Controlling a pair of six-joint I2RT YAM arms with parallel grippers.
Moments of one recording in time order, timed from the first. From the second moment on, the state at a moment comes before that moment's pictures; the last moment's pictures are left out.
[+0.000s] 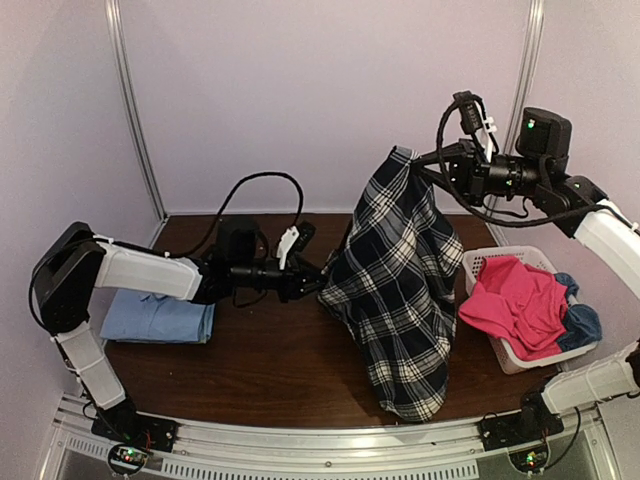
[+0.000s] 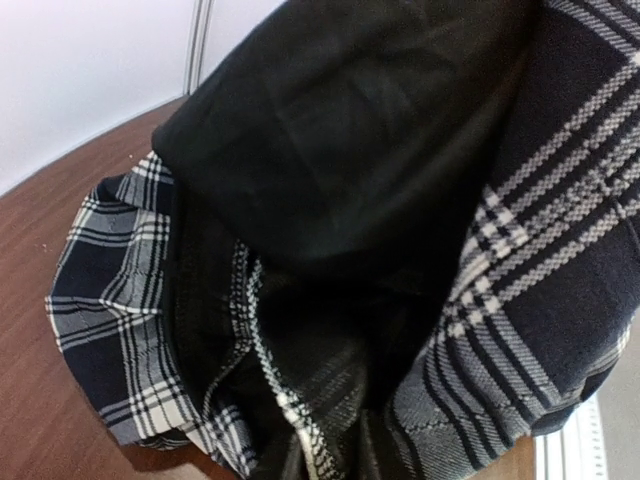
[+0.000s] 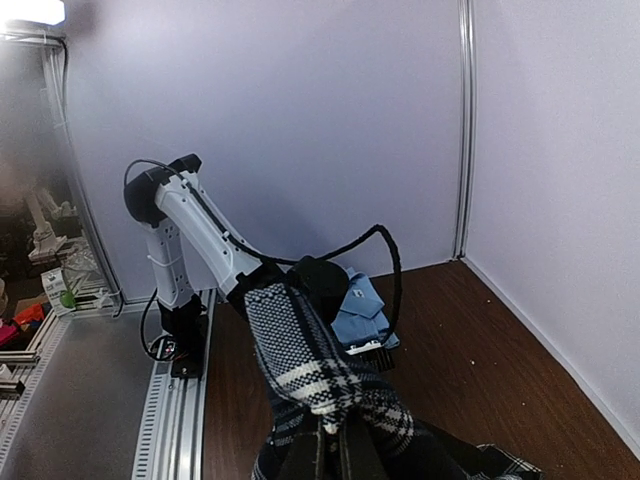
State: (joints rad) left arm -0.74 1.73 0.96 0.44 0.61 -0.09; right arm 0.45 1.21 1.36 -0.19 -0.91 0.02
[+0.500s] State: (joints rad) left arm -0.77 1.80 1.30 0.37 0.80 0.01; right arm 0.46 1.24 1.45 -0.36 -0.98 -0.05
